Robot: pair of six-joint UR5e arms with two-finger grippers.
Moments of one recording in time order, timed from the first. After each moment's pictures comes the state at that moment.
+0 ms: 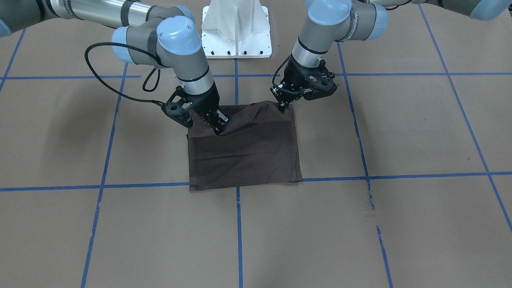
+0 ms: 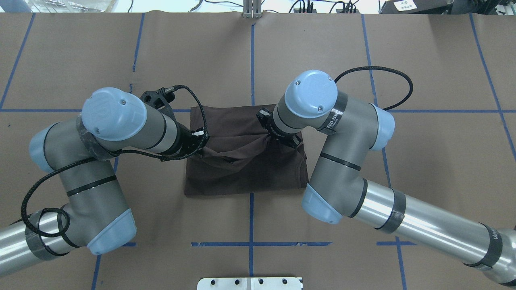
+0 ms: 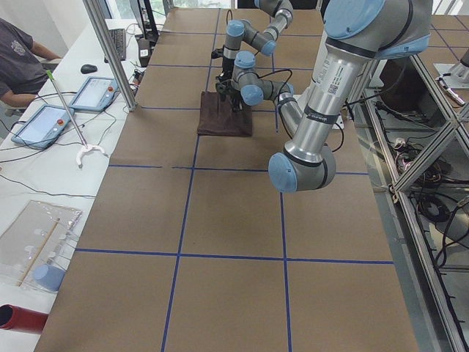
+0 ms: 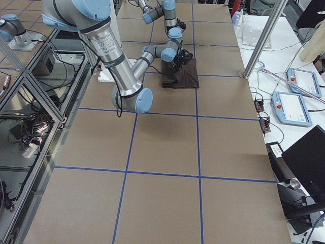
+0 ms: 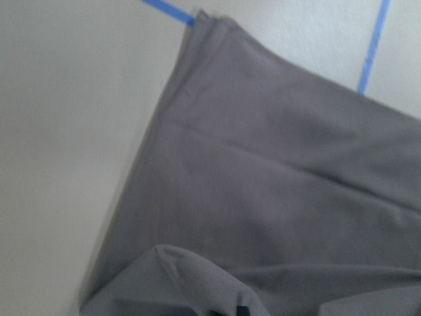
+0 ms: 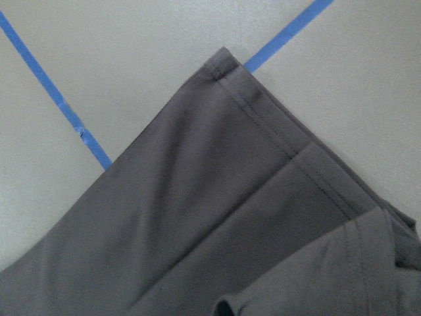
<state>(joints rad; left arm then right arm) -0.56 -2.06 -1.86 -1.78 -1.87 -1.66 0.56 -0.87 1.60 -1.39 1.84 1.92</state>
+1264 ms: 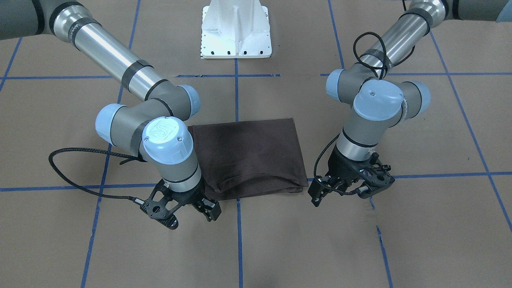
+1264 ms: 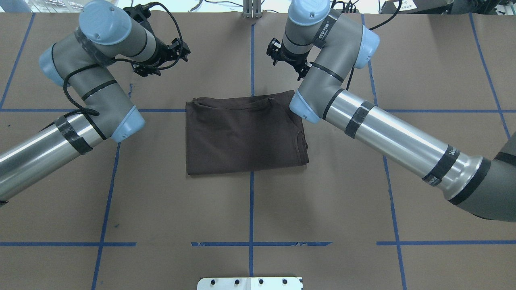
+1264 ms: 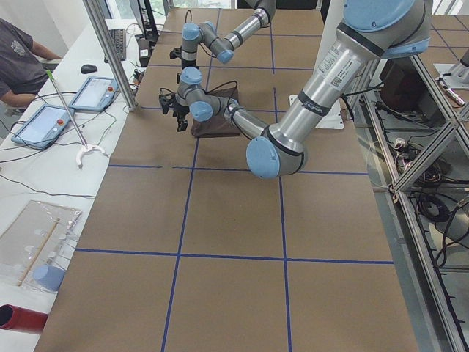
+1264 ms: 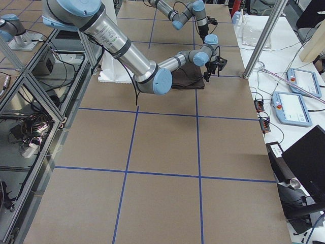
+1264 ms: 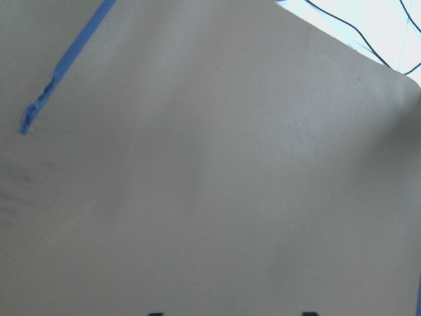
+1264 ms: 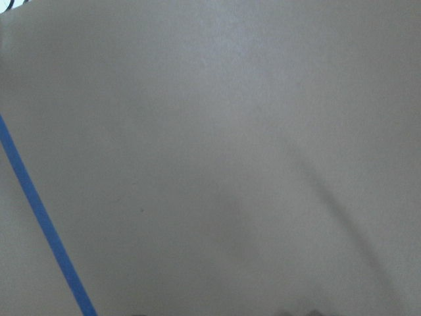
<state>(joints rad) -0.86 -2.25 -1.34 -2.08 -1.89 -1.44 0.81 -0.61 1.02 -1.23 1.95 1.57</state>
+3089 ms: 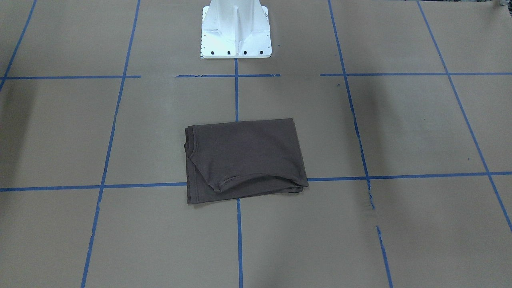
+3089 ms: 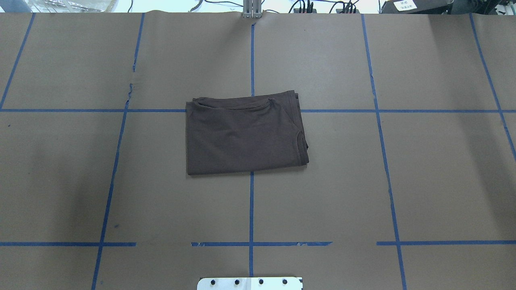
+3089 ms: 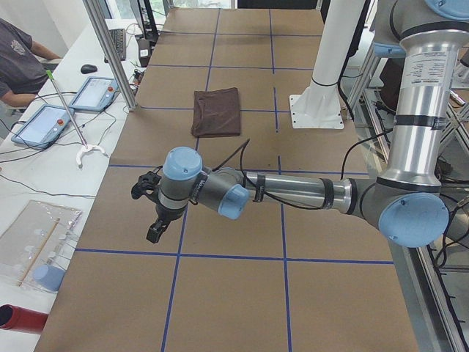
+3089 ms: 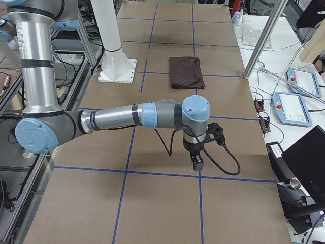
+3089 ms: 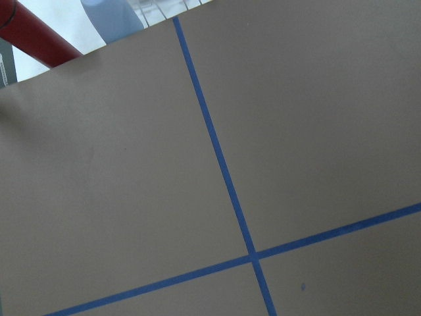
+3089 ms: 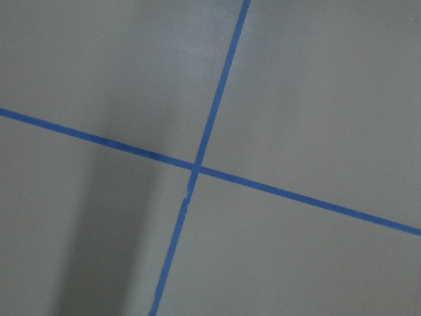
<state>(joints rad) -1.57 -1.60 -1.55 -2.05 -2.23 0.10 1.69 -1.57 1.73 -1.66 2.28 -0.31</state>
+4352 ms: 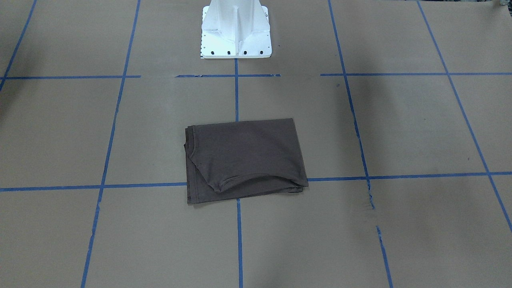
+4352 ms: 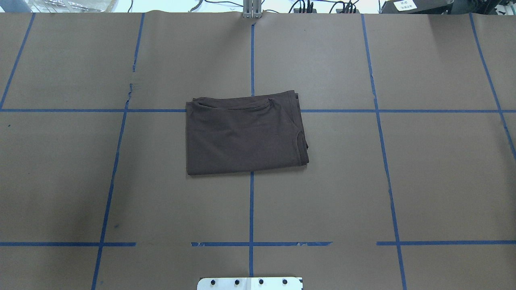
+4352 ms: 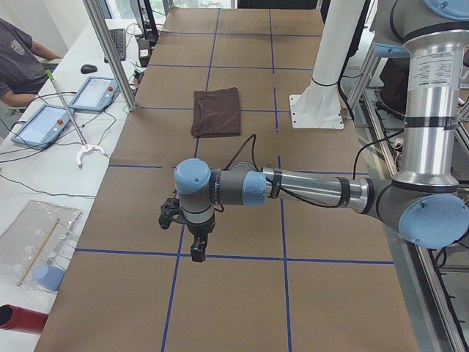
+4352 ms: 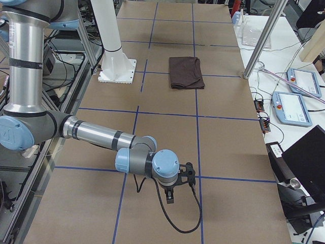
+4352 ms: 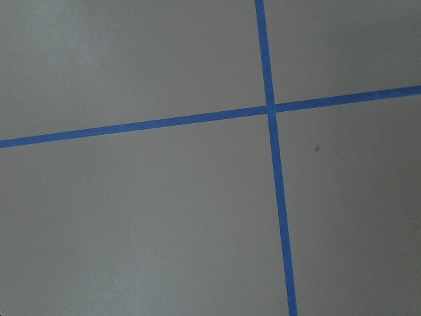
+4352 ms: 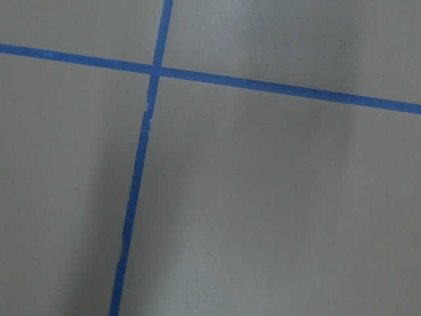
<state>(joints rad) -1.57 -1.54 -1.71 -1.46 -2.24 0.11 1.70 -1.69 1.52 -1.45 2.39 -0.26</state>
